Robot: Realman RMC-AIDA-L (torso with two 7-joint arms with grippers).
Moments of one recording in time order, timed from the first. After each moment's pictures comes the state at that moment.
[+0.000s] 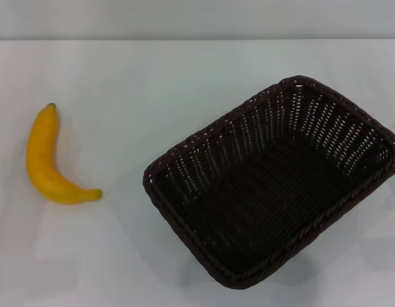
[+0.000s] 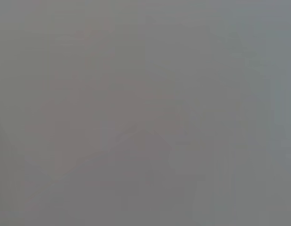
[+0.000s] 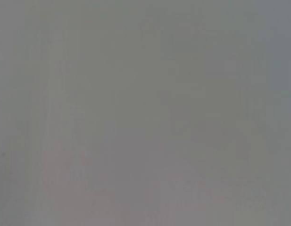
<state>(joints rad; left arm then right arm) -0.22 -2.08 0.81 0.08 -2.77 -1.65 2.82 0.28 2.01 -0.15 0.04 1.87 1.62 -2.83</state>
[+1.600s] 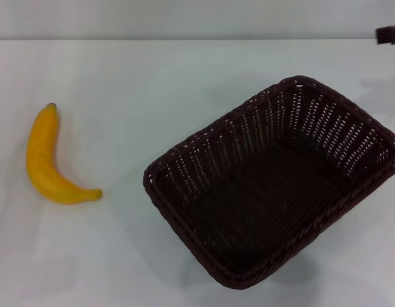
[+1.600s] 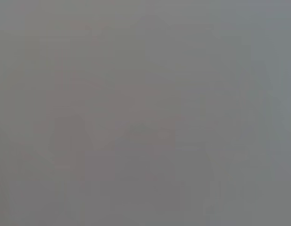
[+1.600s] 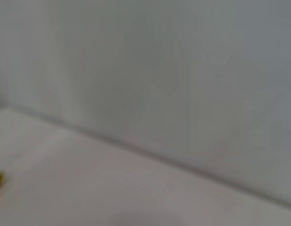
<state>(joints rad) -0.22 -2.08 0.81 0.10 -2.77 -1.64 2.82 0.58 1.93 -0.82 -1.40 0.91 1.57 -0.77</state>
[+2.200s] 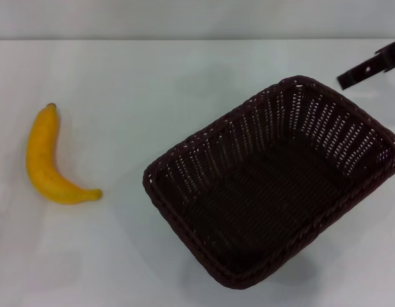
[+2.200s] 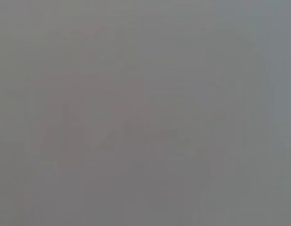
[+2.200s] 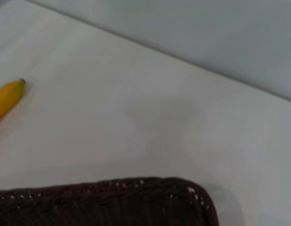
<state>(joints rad) -0.23 -2.08 0.82 0.10 -2.77 -1.63 2.82 0.84 1.96 -0.86 -1.27 0.59 1.77 -0.63</state>
